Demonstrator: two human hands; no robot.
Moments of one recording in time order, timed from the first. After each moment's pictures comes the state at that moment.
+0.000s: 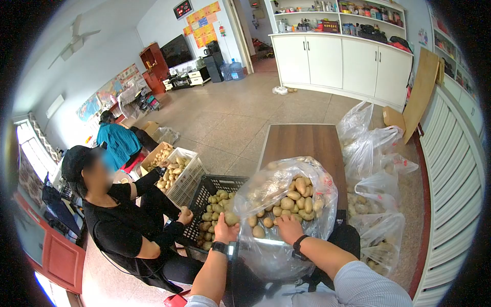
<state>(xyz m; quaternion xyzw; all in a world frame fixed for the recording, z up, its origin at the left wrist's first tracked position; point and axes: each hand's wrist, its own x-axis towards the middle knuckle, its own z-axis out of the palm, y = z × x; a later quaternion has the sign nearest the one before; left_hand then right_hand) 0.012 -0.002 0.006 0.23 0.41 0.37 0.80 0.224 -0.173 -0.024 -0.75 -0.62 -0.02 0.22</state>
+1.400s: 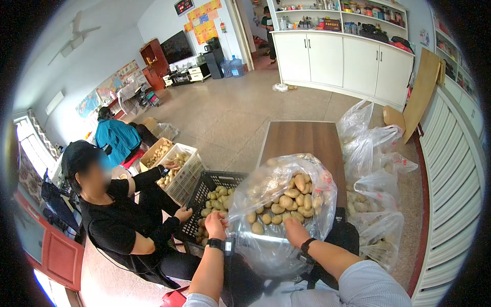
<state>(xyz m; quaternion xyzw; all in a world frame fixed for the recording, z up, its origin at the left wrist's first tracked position) -0.007 0.009 0.006 0.35 0.50 0.47 0.63 0.239 -0.206 -0.054 -0.76 -0.58 0.15 0.25</state>
